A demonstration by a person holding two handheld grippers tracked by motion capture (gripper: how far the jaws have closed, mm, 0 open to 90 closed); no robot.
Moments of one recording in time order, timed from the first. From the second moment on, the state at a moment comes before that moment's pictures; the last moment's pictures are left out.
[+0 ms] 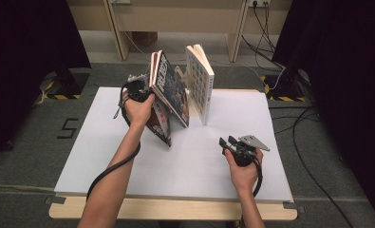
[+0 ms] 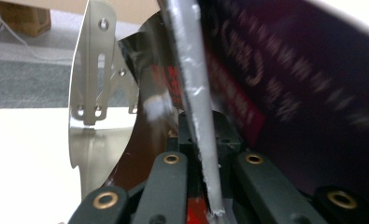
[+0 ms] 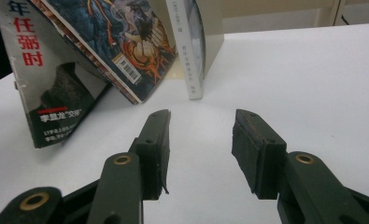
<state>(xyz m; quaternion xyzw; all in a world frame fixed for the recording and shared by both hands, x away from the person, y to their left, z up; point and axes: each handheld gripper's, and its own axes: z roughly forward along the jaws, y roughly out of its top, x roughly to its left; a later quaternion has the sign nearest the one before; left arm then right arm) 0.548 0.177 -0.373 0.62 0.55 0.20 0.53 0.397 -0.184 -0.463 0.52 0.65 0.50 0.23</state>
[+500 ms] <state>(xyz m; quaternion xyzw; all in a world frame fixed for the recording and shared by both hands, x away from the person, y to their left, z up) 0.533 0.203 -0.330 0.58 0.48 0.27 0.60 0.398 -0.180 -0.469 0.53 0.66 0.49 0.22</state>
